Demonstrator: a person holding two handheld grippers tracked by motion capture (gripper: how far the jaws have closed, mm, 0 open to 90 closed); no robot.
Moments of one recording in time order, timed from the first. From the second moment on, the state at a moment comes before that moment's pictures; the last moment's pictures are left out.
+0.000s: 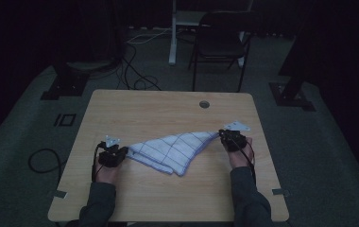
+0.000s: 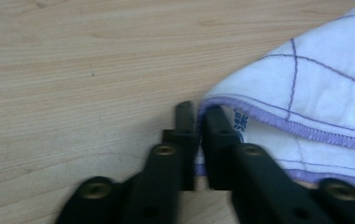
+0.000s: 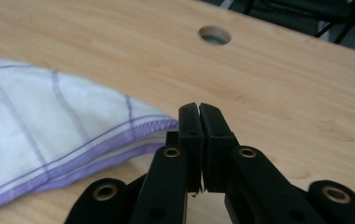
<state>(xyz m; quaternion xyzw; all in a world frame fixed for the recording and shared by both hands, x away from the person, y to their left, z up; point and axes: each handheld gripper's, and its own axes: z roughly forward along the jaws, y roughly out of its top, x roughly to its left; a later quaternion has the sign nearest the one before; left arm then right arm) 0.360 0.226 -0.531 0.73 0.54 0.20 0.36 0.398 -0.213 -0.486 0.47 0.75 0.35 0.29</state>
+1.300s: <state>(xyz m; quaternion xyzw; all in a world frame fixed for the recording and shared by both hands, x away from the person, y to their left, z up) 0.322 0.191 -0.504 0.76 0.46 0.23 0.40 0.319 -0.090 -0.525 0.26 0.86 0.40 0.19</state>
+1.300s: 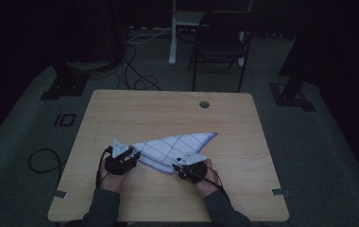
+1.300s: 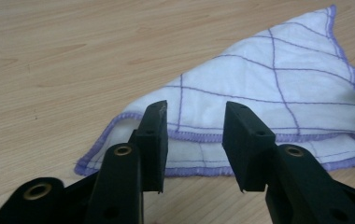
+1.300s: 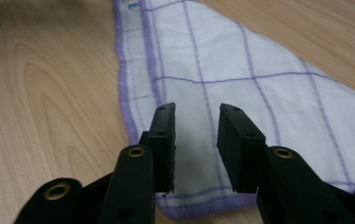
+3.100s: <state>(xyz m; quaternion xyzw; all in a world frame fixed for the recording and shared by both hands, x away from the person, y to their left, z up) 0.316 0.146 -0.508 0.84 0.32 0.15 0.40 0.372 -0.115 -0.500 0.34 0.83 0.39 0.22</state>
